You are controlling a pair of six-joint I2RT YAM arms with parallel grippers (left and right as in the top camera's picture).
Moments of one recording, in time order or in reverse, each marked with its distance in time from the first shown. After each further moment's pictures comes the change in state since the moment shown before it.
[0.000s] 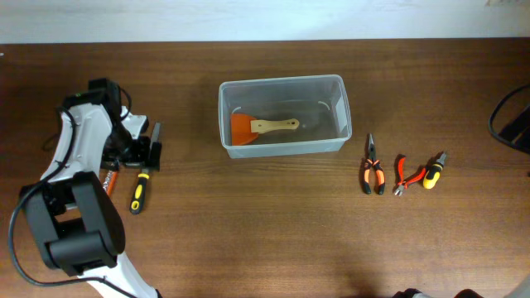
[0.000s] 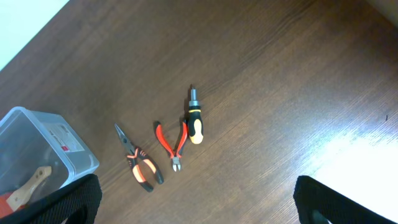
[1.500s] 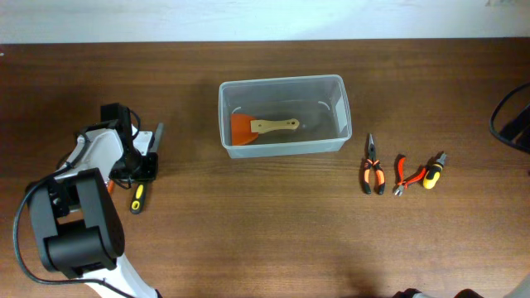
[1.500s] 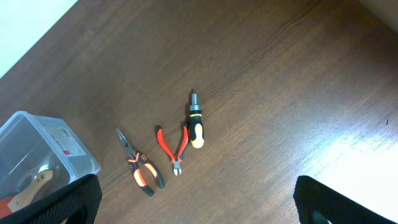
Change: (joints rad) left arm 0.004 -0.011 -0.270 0.337 0.000 -0.039; right arm 0.000 0.000 0.000 0.013 0.000 0.003
